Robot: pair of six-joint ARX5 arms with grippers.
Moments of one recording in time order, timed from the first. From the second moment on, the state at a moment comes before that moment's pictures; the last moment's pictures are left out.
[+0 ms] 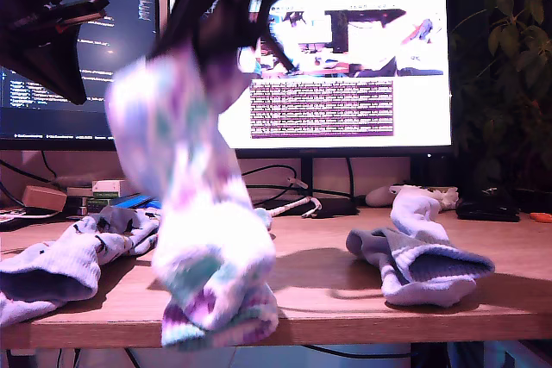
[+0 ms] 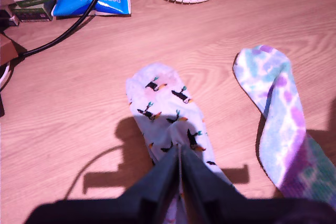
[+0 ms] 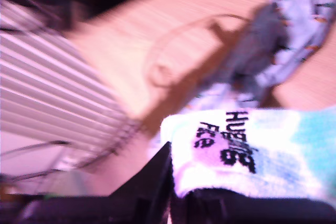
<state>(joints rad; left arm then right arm) -0.23 1.35 1.10 -0.52 0.10 0.01 0.79 1.70 1.30 -0.27 -0.38 0.29</state>
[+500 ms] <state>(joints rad) -0.23 1.35 1.10 -0.54 0.10 0.03 0.71 1.72 1.30 -0.16 -0.28 0.10</state>
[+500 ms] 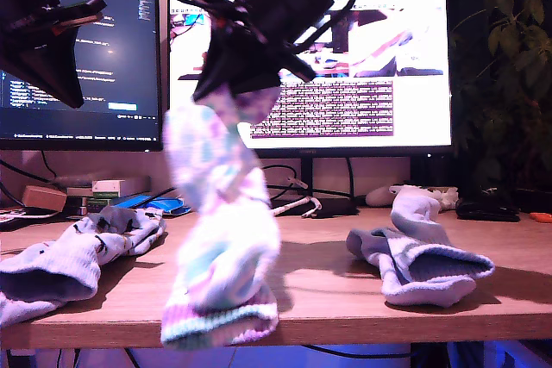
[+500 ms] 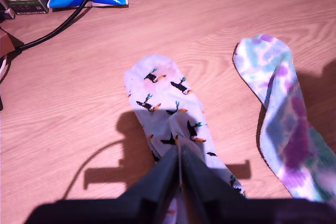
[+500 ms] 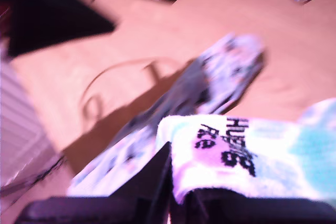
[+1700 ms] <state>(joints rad) -0.23 1.35 1.10 -0.62 0.21 0.05 0.65 1.91 1.30 -0.07 -0.05 -0.03</state>
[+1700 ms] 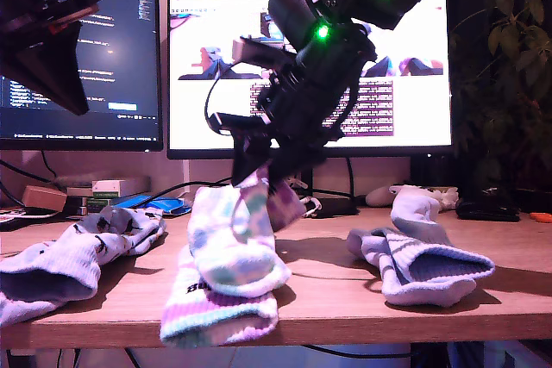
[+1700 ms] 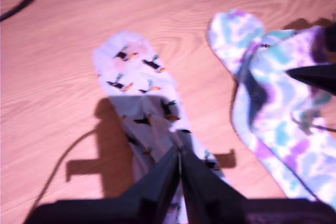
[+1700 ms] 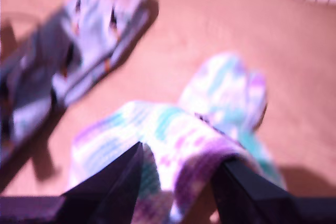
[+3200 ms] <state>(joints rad) -0.23 1.35 1.10 -0.66 0.28 0.09 0.38 1.93 1.65 -0.86 -0.40 -0.73</state>
